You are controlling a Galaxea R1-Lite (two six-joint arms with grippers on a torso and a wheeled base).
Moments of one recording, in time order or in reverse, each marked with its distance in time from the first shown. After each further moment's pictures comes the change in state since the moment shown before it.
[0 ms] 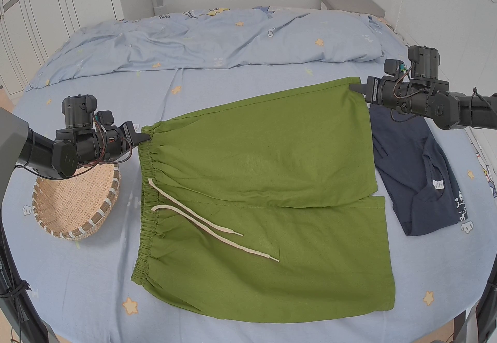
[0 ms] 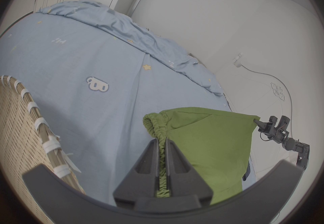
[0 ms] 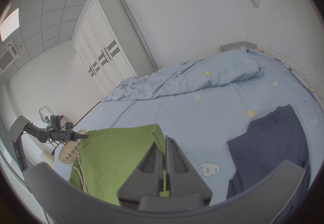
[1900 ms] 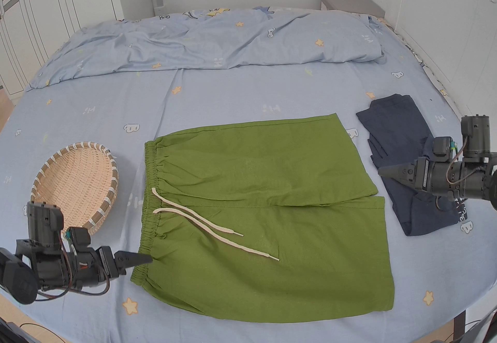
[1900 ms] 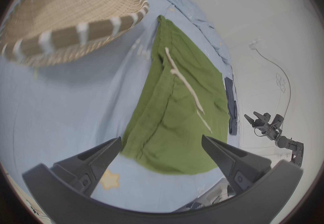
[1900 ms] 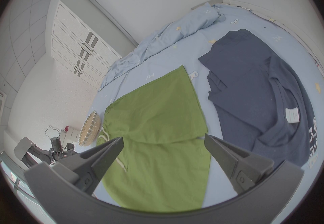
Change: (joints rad) left arm -0.088 -0.515 1.017 -0.139 -0.004 -0.118; right arm -0.050 -0.499 0.926 -0.112 0.028 0.155
